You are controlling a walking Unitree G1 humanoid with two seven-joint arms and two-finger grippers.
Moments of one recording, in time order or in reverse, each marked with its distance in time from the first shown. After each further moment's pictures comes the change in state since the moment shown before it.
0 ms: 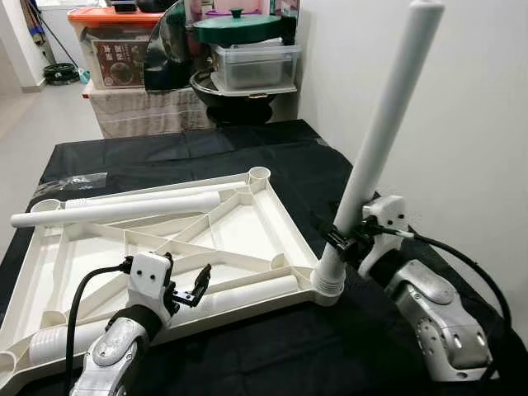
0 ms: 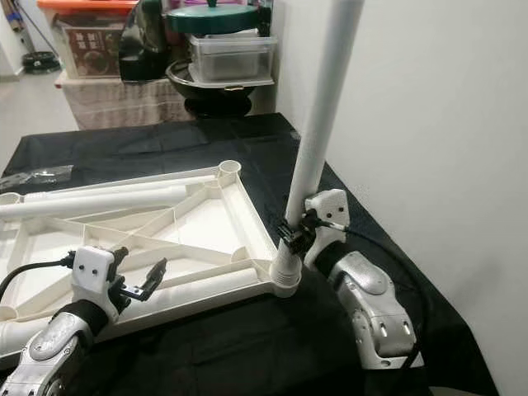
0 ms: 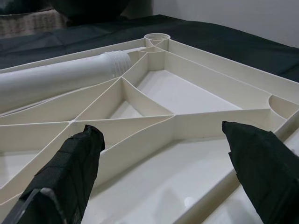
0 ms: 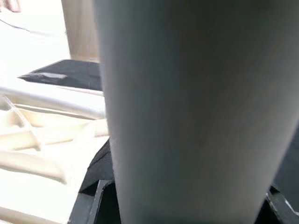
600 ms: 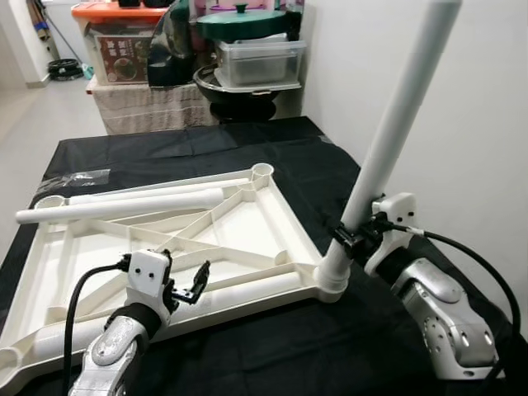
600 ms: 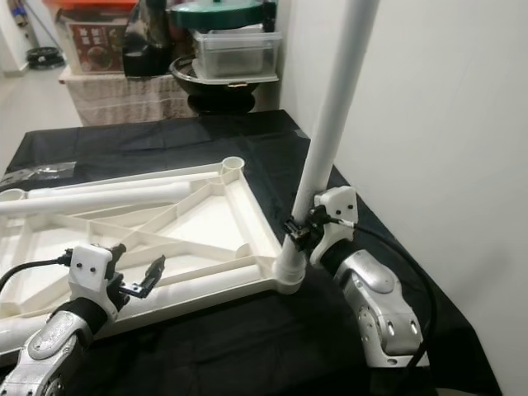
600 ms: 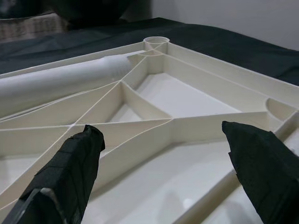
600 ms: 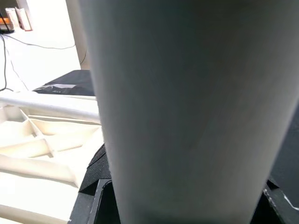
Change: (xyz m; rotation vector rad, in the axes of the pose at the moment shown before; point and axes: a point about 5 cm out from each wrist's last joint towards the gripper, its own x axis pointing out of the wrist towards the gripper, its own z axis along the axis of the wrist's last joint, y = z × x) left arm 0.000 -0.002 0.005 0.001 -0.020 -0.012; right arm -0.007 -0.006 0.003 0.101 -0.063 0.081
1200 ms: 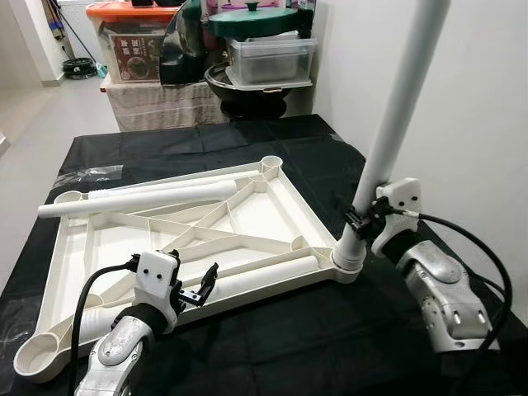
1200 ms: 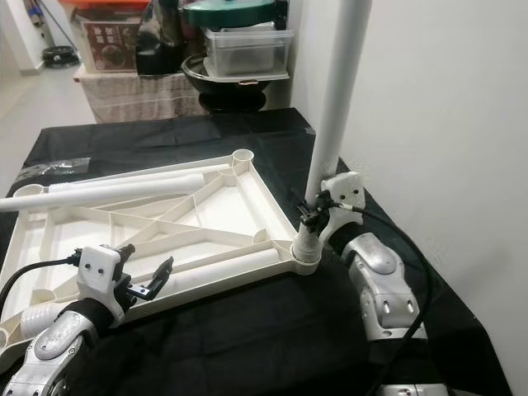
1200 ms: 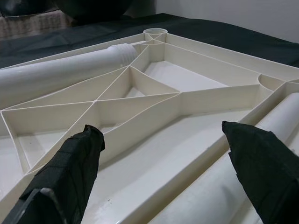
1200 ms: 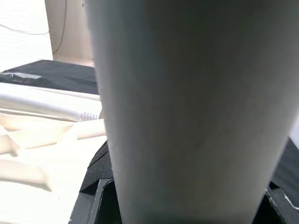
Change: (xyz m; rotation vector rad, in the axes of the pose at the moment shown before) left arm 0.001 -0.005 0.000 0.011 0.000 -0.021; right arm 0.012 -0.027 0.009 -0.196 -0.022 -0.124
